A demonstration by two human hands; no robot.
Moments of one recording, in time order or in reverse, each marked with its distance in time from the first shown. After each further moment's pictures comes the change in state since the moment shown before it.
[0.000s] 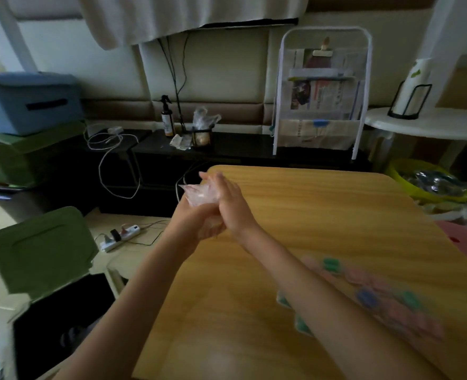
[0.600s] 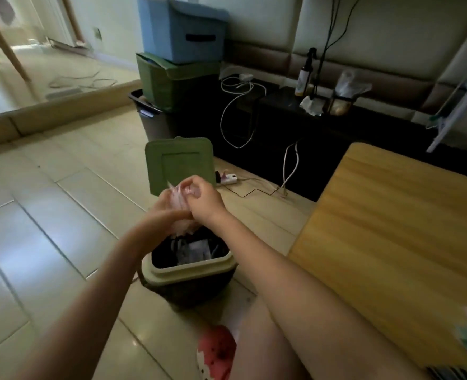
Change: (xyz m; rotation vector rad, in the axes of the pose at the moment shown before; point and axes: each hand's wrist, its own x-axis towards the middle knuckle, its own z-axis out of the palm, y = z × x) left_hand -0.122 -0.069 -0.281 0.051 0.421 -0.180; right_hand -0.033 0.040 0.286 -0.162 -0.575 0.146
